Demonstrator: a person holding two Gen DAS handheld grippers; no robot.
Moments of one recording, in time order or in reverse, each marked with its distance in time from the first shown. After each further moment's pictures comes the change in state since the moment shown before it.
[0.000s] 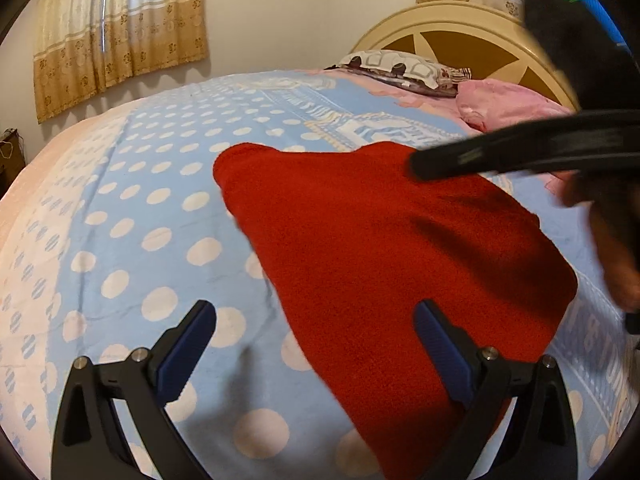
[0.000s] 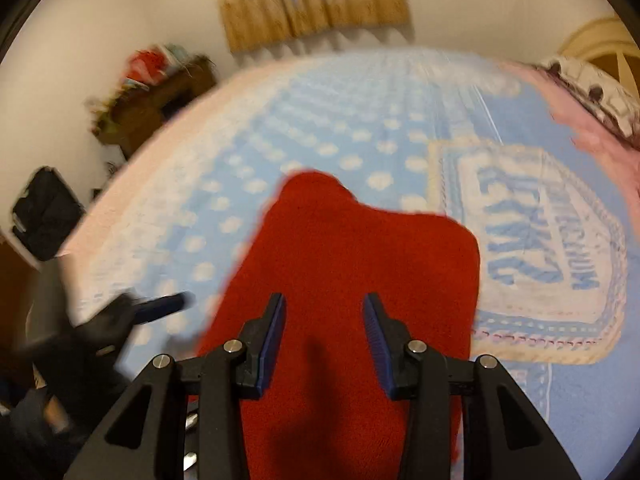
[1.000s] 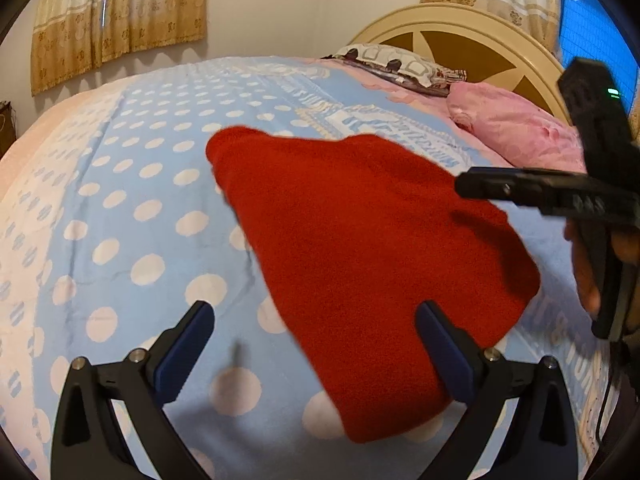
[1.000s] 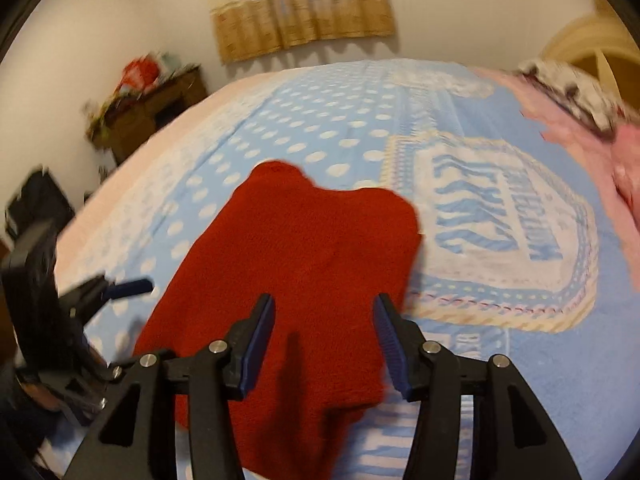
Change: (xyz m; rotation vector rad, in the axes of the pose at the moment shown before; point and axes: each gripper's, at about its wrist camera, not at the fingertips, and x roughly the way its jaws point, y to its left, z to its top) left arm -0.013 -0.004 0.000 -0.059 0.043 -0.068; right arm -0.064 -0.038 -0.042 0.023 -0.158 0.045
